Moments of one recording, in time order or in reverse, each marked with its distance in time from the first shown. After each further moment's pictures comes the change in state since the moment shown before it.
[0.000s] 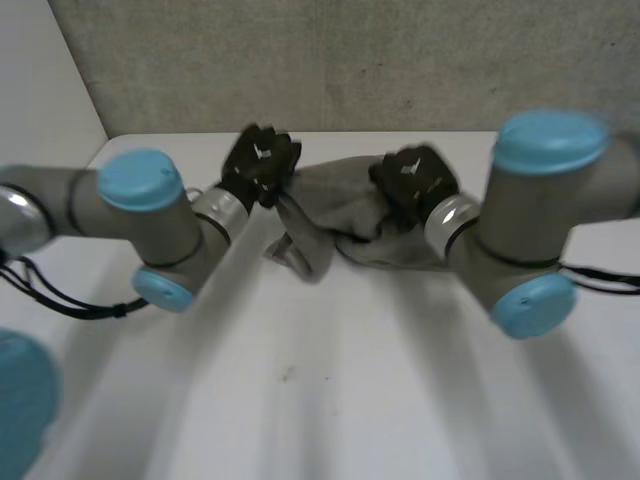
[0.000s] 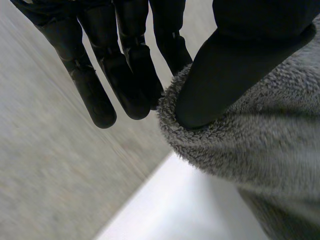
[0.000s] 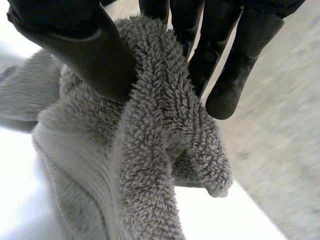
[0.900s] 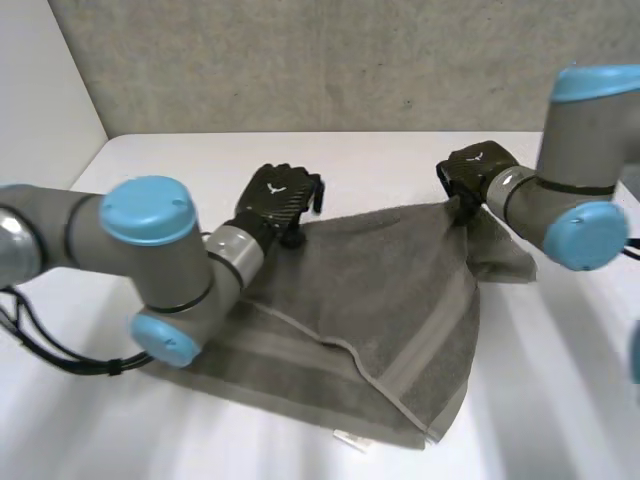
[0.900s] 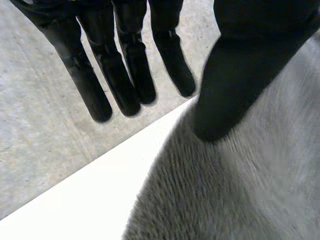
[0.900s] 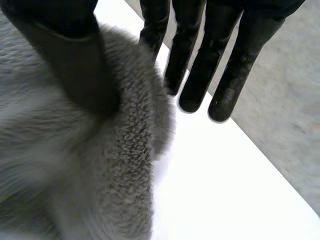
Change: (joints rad) left arm -0.091 0.106 -0.227 -0.026 -0.077 -0.208; right arm -0.187 0.293 -0.482 0.402 -0.003 -0.095; left_hand -0.363 -0.401 -0.397 -0.378 -0.355; right_hand -0.509 -0.510 -0.461 -0.493 -0.500
